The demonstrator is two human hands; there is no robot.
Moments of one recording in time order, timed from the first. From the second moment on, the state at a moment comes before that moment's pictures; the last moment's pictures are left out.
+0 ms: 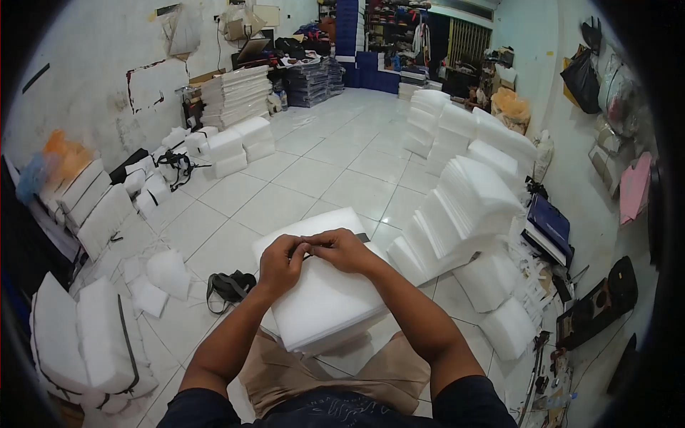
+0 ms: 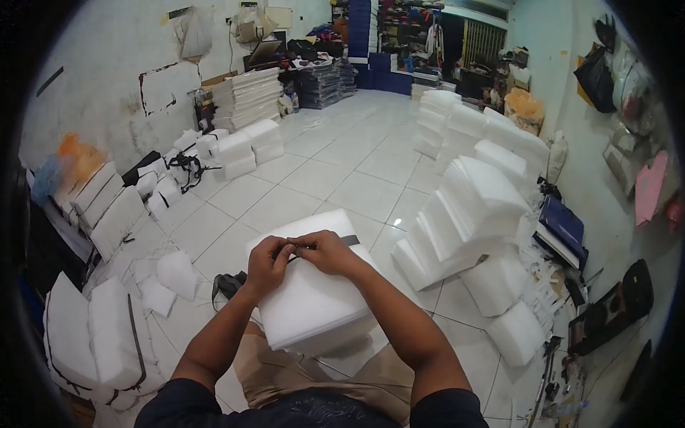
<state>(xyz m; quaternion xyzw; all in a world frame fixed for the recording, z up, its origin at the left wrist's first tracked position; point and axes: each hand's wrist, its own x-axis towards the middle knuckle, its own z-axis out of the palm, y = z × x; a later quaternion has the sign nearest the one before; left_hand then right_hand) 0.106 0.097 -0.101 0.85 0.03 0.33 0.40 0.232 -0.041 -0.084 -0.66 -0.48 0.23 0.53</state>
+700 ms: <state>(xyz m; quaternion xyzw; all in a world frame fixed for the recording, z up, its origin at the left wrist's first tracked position) 0.119 0.101 -0.078 0.78 0.12 0.10 0.61 0.217 -0.058 -0.081 -0.70 -0.55 -0.04 0.45</state>
